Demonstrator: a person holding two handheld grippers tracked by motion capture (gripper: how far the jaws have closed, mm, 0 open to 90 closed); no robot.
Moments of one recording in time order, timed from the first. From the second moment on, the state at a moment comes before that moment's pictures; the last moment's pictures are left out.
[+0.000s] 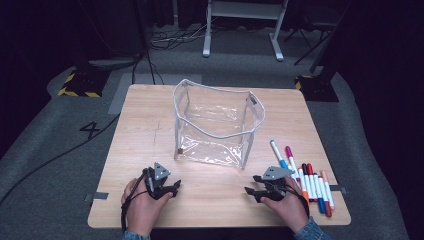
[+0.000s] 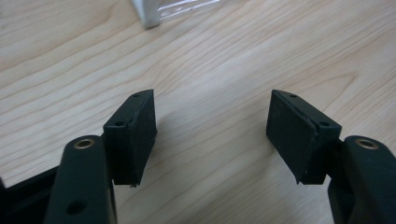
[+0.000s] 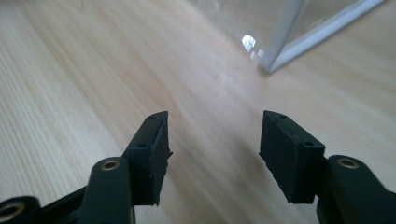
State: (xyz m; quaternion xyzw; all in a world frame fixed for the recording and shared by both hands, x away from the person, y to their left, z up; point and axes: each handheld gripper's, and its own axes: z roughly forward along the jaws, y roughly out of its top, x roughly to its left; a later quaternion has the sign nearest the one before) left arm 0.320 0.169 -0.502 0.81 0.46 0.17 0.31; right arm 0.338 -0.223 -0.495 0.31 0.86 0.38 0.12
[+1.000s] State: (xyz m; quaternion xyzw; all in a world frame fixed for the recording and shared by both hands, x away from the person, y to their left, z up) left arm 0.392 0.172 -0.445 0.81 0.40 0.17 0.39; right arm 0.400 -0.214 -0.416 0.30 0.85 0.42 0.12
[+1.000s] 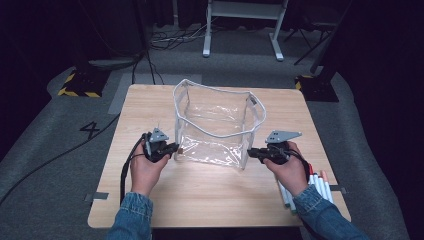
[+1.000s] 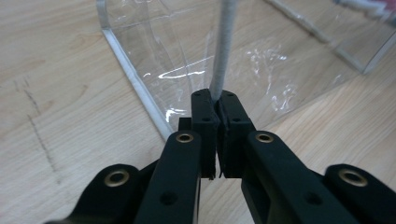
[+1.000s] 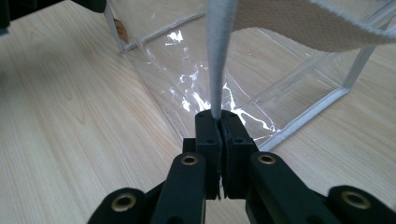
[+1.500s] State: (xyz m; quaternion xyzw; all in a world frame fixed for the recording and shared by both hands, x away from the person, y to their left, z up) left arm 0.333 0.153 -0.431 0.85 0.34 0.15 0.37; right arm 0.327 -0.242 -0.416 0.27 0.86 0.42 0.11
